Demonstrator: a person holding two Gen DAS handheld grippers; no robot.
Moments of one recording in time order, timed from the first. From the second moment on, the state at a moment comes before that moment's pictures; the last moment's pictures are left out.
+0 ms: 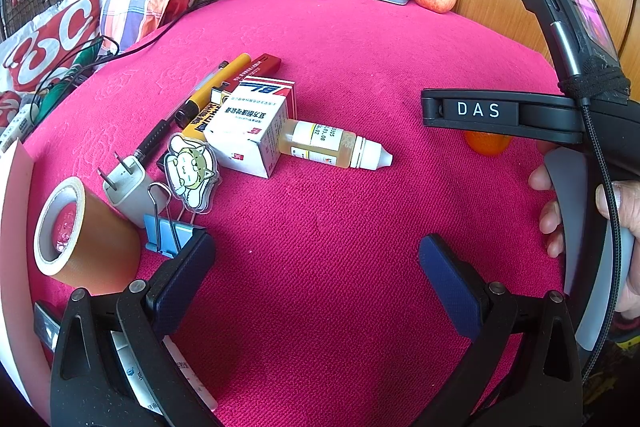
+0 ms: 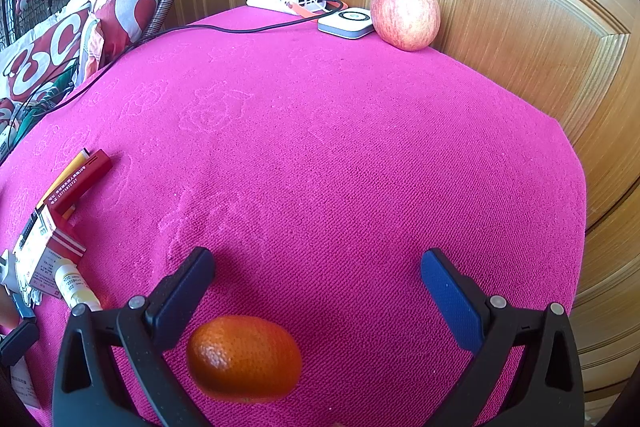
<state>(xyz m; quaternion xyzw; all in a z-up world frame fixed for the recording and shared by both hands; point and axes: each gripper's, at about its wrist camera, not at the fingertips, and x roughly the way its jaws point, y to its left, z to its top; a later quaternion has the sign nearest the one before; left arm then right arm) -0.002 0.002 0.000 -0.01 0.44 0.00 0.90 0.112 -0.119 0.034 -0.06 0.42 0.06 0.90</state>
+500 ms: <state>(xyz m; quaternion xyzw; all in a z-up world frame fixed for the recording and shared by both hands) -0.034 0.001 0.049 -0.03 0.39 0.04 0.92 0.112 -0.119 0.035 -0.06 0.43 0.06 0.90</state>
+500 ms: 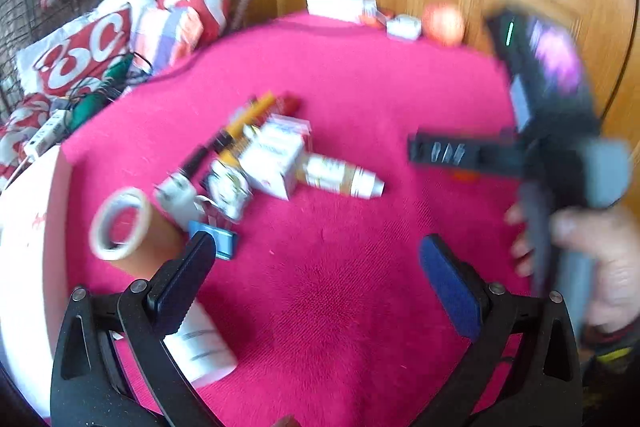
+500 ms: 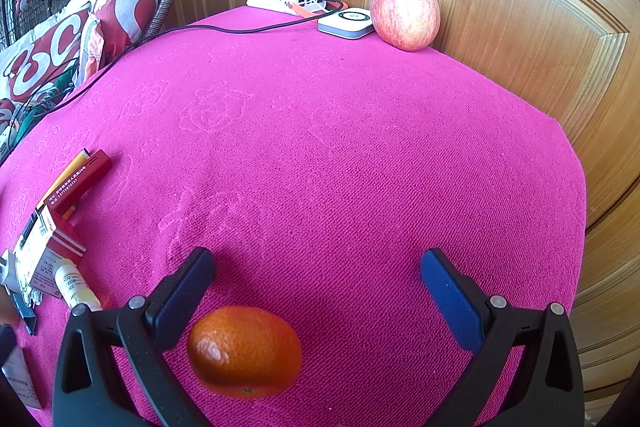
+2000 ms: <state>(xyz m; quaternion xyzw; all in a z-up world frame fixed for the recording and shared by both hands) -0.077 0.069 0.014 -0.11 0.44 0.14 0.88 0.091 -0.125 0.043 -0.11 0.38 0.35 0.85</state>
